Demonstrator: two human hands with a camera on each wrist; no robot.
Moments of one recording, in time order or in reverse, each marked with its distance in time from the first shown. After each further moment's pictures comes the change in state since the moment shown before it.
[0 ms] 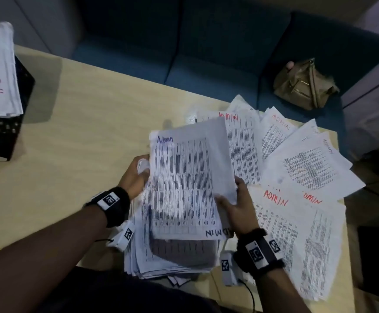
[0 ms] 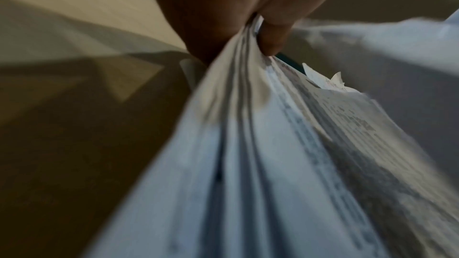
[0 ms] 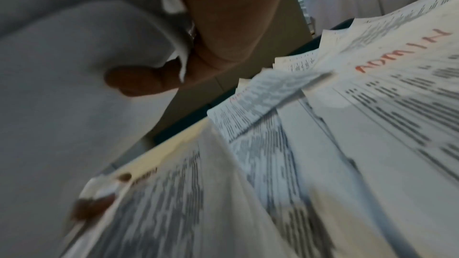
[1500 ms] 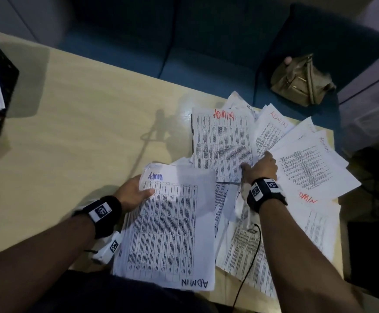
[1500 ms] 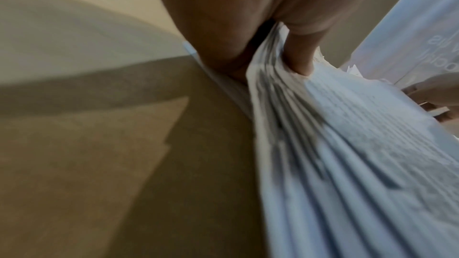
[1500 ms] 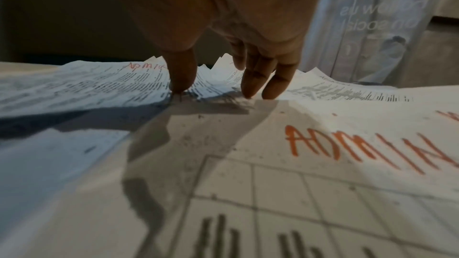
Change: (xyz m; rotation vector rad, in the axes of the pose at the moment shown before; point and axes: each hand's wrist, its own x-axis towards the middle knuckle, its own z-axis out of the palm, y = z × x) left_hand -0.017 -0.016 0.005 0.290 -0.222 -0.045; right_hand 0.134 0.021 -0.060 -0.666 0.385 0.345
